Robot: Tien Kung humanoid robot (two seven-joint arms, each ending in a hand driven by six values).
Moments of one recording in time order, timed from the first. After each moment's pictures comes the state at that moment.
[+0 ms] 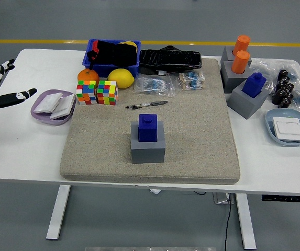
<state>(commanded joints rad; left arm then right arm) -0.50 0.66 -0.83 -0.93 1.26 0.28 -0.17 -0.08 -0.46 1.29 0.44 -1.26 0.23 -0.08</state>
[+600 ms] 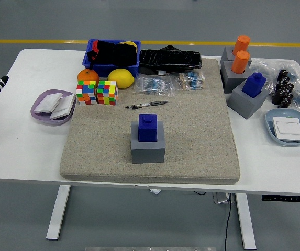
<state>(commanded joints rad) -0.47 0.68 -0.93 -0.92 1.25 0.27 -0.13 -0.07 -0.46 1.34 0.43 -1.28 0.23 -0.09</state>
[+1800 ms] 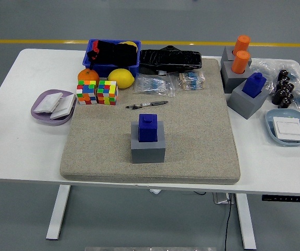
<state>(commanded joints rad) -0.47 0.71 -0.95 -0.94 1.26 0.28 -0.10 -0.08 -0.48 1.34 0.42 -1.27 0.23 -0.09</state>
